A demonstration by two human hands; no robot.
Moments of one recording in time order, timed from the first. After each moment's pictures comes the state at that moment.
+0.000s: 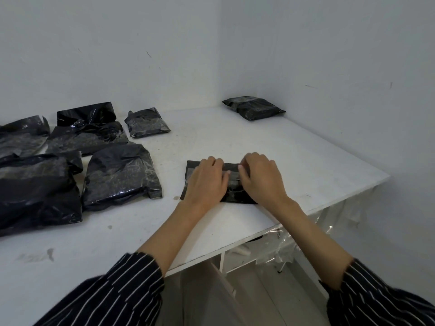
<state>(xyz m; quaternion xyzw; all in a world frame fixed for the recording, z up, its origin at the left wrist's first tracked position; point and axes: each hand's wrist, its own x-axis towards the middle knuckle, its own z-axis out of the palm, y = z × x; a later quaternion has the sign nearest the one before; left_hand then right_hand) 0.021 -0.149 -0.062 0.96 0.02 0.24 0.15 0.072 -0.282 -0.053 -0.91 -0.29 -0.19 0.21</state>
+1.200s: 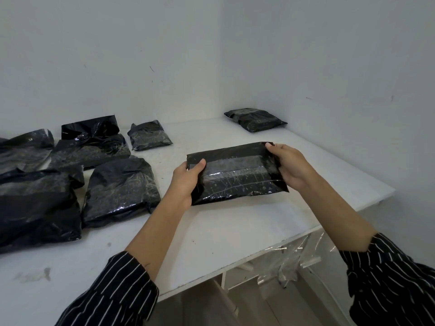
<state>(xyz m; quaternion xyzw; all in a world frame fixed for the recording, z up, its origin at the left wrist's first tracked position) 0.040 -0.113 -0.039 0.56 0.22 0.15 0.78 0.136 -0.311 -0.004 -0.63 -0.07 0.15 0.76</state>
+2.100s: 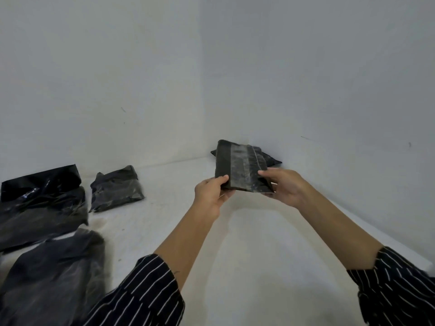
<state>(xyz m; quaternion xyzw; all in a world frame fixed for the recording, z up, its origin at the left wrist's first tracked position) 0.212 -0.142 -0.001 0.46 0.20 0.11 0.86 0.278 -0.303 0.020 -0.64 -0.04 0.18 0.75</state>
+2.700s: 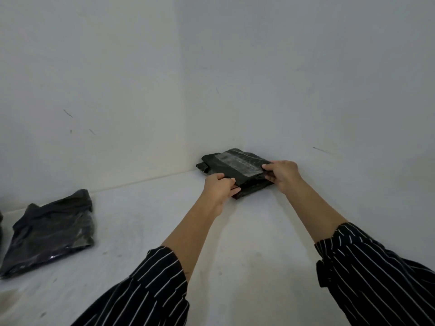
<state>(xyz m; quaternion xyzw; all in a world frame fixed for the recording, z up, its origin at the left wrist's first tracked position) 0.369 -0.135 -0.012 0.59 0.17 0.05 0.79 0.469 -0.271 -0.006 -0.67 0.06 0.01 0.74</state>
